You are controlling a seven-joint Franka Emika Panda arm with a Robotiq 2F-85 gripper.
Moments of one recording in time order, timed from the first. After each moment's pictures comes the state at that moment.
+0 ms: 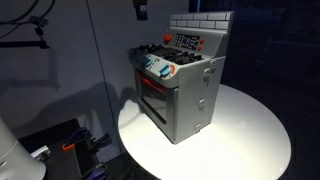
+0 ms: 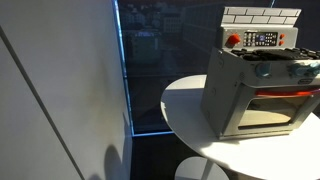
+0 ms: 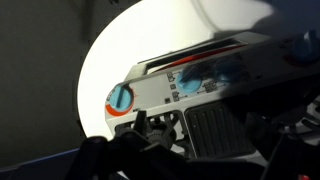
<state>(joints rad) -0.10 -0.36 0.08 -2.09 -0.02 1.81 0.43</state>
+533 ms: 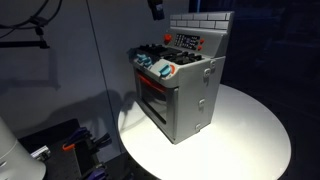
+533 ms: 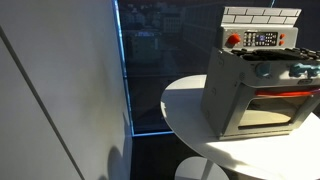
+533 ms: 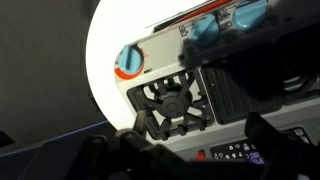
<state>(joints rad) -0.12 -0.32 0.06 -2.09 -0.12 1.96 0.52</state>
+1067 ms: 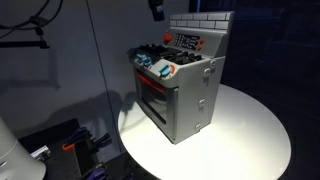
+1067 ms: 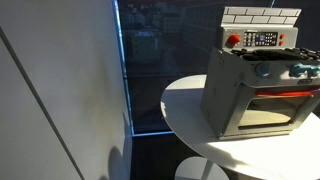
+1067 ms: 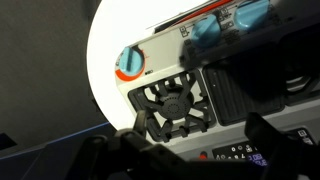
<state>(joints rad) -0.12 -0.32 0.06 -2.09 -0.12 1.96 0.53</state>
